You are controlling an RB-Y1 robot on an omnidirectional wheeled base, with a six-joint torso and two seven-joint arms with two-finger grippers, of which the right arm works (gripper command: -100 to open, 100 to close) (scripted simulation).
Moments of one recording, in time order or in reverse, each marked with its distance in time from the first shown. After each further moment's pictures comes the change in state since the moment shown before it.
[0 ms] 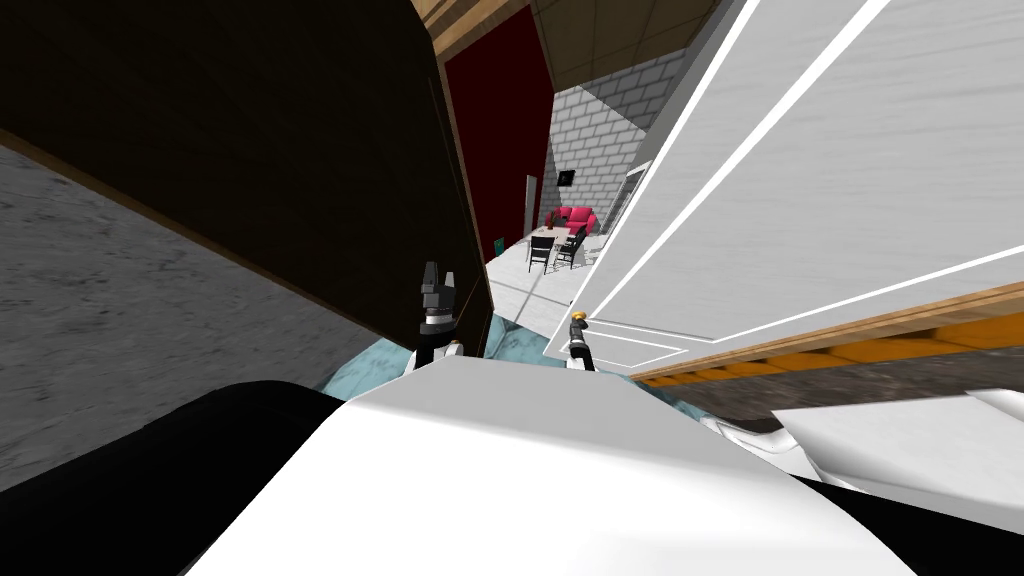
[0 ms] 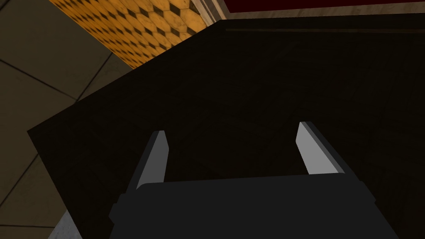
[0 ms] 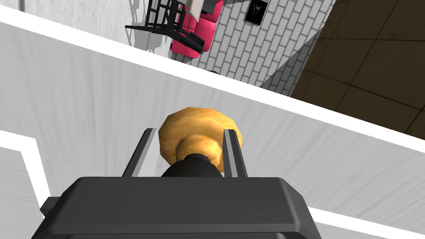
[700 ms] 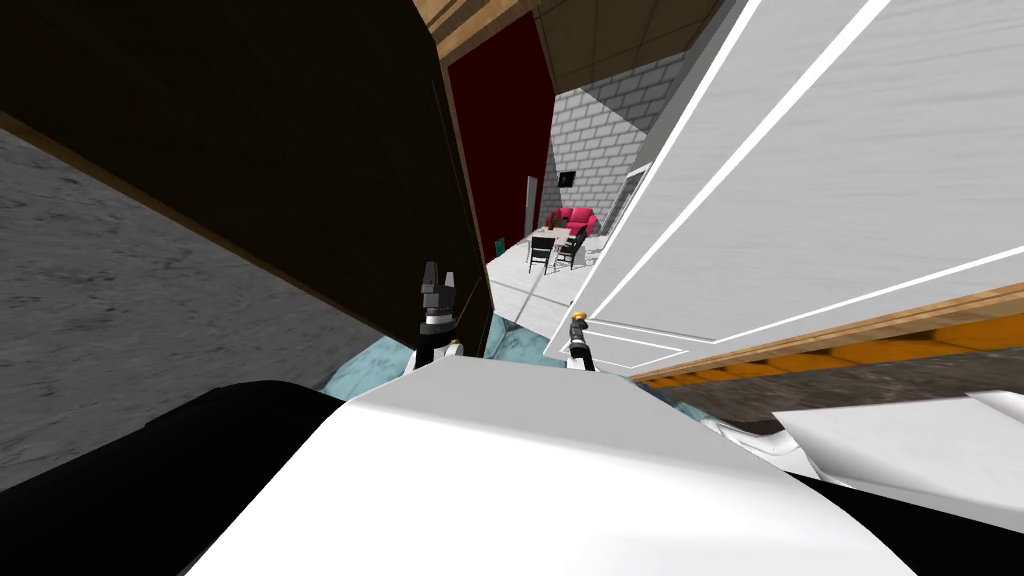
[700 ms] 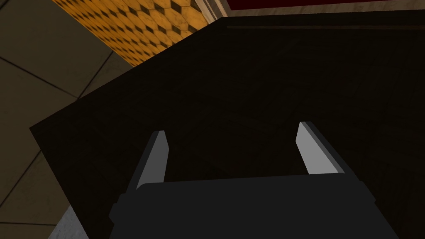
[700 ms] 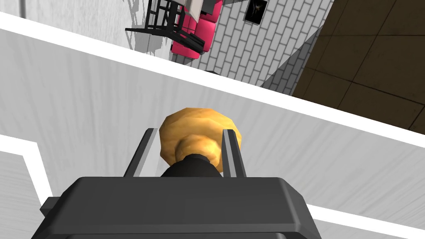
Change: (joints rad) arm -0.021 -0.004 0.001 0.043 -0.002 -0.020 -0.035
